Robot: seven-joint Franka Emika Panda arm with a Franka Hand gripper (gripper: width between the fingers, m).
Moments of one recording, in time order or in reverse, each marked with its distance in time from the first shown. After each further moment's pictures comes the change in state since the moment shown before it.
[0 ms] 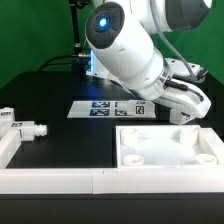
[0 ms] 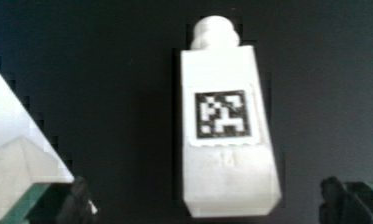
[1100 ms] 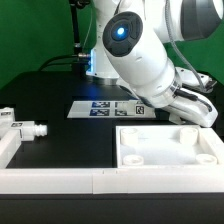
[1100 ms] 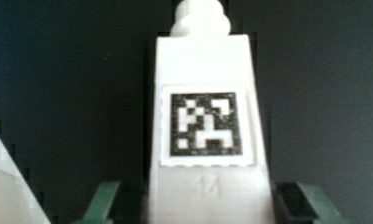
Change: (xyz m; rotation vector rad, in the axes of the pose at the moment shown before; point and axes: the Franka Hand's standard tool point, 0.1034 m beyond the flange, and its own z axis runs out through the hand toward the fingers) arm 0.006 -0.006 0.011 -0.030 0.026 0.009
